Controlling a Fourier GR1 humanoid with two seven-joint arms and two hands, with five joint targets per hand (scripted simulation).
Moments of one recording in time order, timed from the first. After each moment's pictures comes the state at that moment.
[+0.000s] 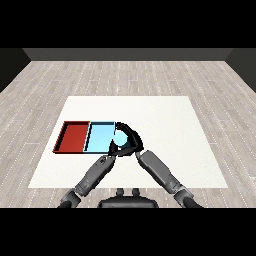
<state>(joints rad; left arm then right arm) -0.45 0.01 -0.53 -0.97 0.34 0.47 -0.42 -0.52 -0.01 0.55 -1.26 -0.35 -0.30 -0.31</state>
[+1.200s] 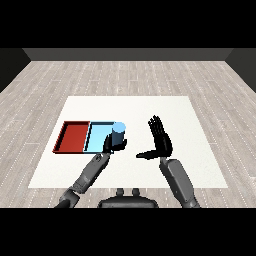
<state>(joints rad) -0.47 0.04 -0.39 -0.89 0.21 0.44 -0.44 -0.22 -0.13 0.30 -1.69 -0.36 -0.16 -0.21</state>
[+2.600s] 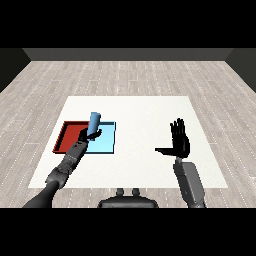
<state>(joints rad) -0.80 0.26 -0.15 -0.19 0.11 0.39 -0.14 -0.12 -0.18 0.06 -1.61 -0.42 -0.10 -0.27</state>
